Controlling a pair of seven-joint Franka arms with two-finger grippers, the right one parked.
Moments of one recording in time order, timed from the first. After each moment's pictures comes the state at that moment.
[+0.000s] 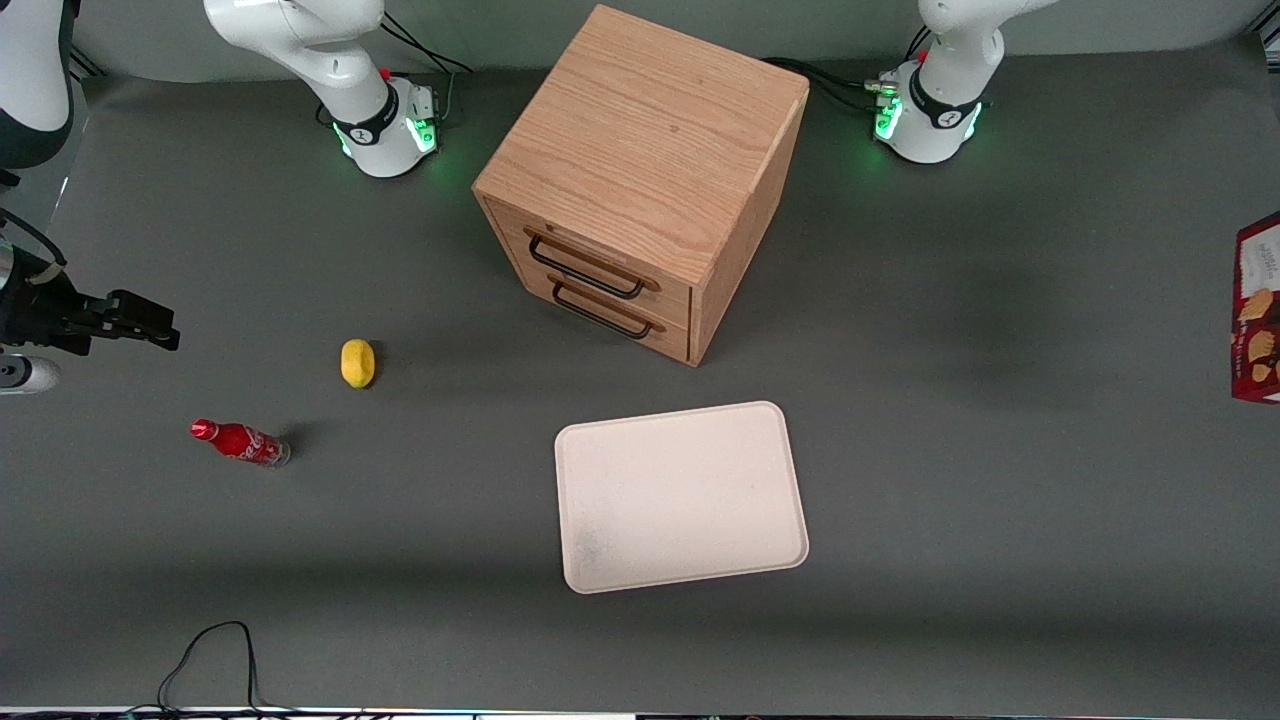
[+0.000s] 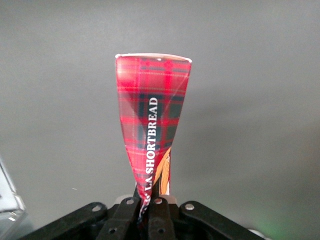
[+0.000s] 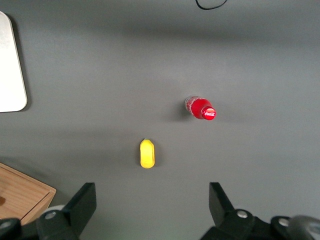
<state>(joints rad) 0.34 0.14 -0.07 -1.52 0.05 1.56 0.40</state>
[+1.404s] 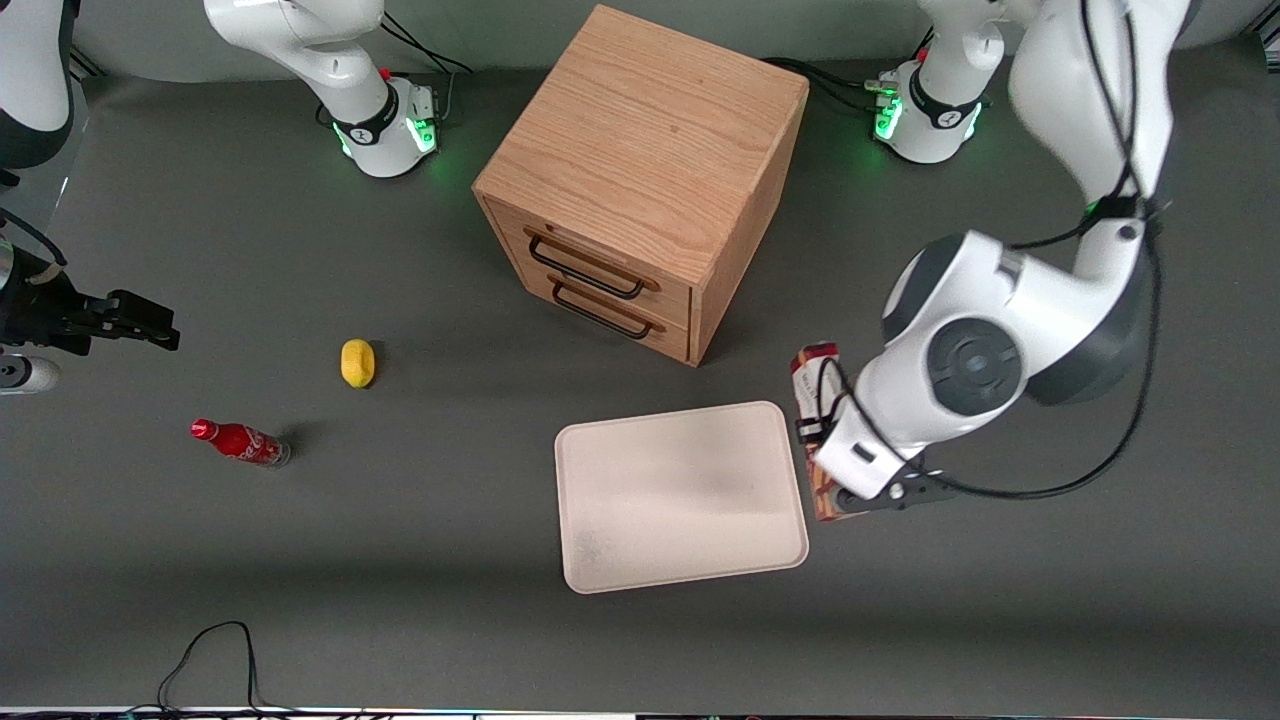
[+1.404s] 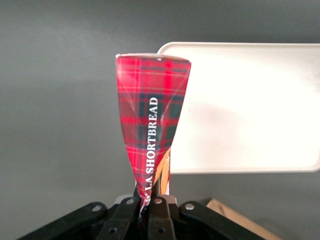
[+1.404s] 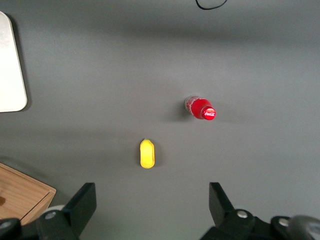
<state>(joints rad) -0.14 0.73 -0.42 -1.11 0.19 1.73 -0.66</state>
